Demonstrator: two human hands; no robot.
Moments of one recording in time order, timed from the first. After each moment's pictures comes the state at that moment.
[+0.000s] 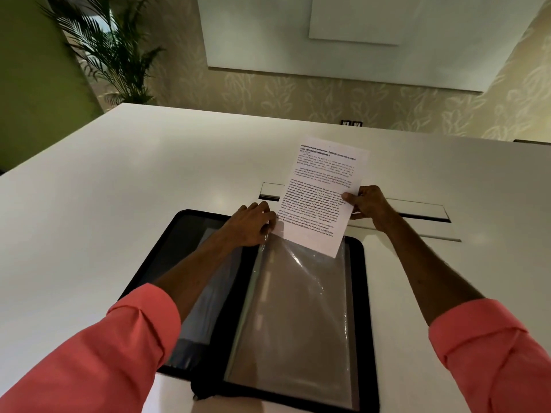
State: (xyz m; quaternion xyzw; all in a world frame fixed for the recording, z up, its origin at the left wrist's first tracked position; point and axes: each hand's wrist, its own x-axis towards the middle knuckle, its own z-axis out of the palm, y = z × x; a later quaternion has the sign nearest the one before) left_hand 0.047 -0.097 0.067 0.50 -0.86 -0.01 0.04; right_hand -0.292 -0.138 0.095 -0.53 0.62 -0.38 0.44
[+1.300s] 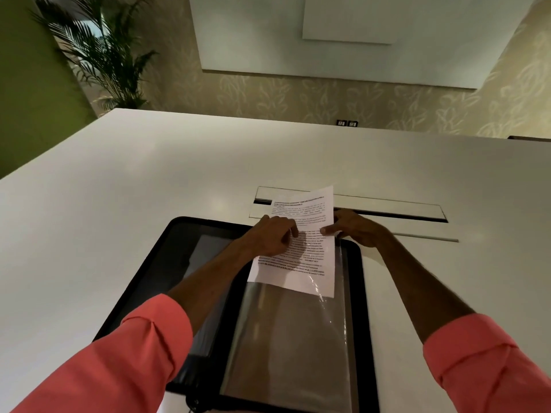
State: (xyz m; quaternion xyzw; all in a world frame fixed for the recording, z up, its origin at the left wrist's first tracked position) left_hand -0.007 -0.107 0.056 0.48 -0.86 -0.15 0.05; right_hand -0.271 -0.121 0.073 -0.61 0.58 -0.19 0.51
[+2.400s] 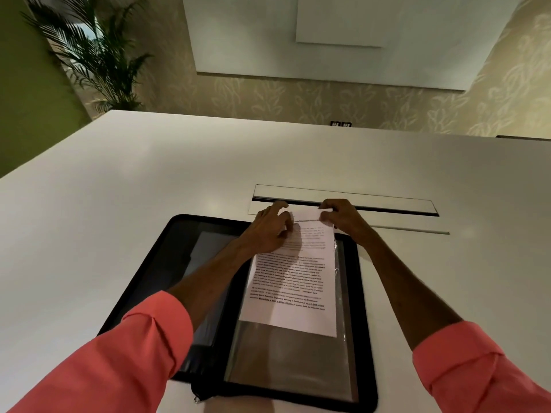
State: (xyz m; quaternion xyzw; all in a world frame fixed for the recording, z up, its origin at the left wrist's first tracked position) left_hand 0.000 -0.088 0.056 0.47 -0.86 -0.14 0.14; right_hand -0.250 -0.097 0.084 -0.65 0.62 -0.28 0.34
